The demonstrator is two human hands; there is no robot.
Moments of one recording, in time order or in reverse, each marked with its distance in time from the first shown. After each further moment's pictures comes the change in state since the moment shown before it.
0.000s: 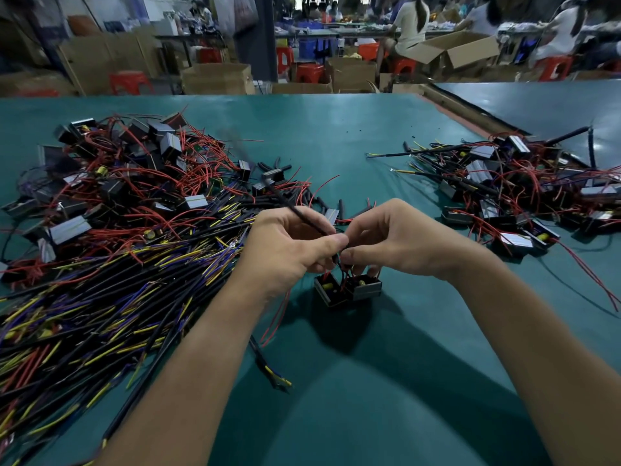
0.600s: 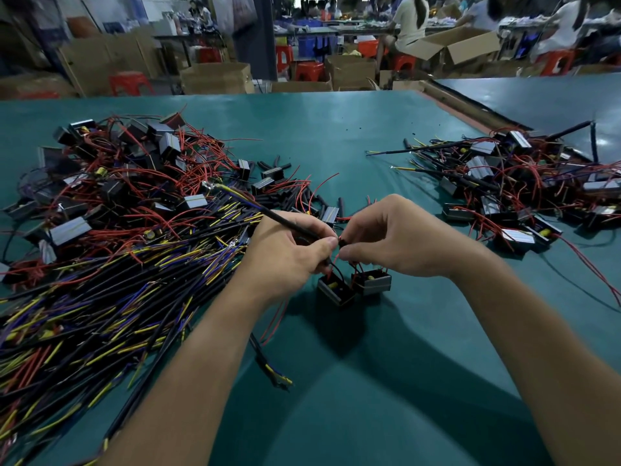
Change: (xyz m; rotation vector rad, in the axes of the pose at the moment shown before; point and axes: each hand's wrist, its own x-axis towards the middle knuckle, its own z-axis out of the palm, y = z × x) left_hand 0.000 -0.006 -0.001 0.218 0.007 0.049; right_hand -0.003 -0.006 0.000 -0.242 0.083 -0.052
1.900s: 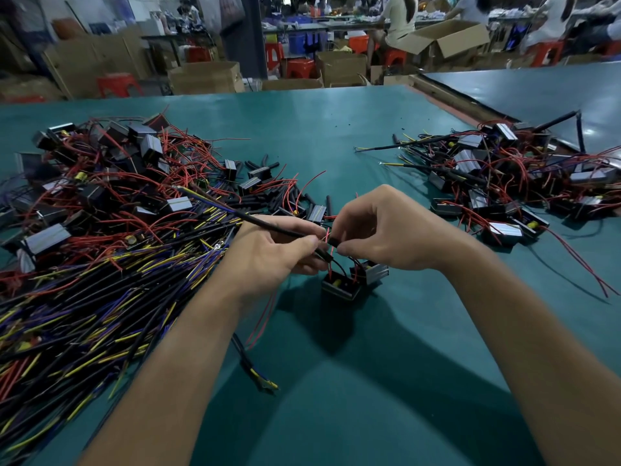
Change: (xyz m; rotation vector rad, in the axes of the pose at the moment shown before) left_hand -0.002 0.001 0.000 -0.207 -0.069 -0.144; right_hand 0.000 0.000 -0.006 -0.034 0.051 -0.033
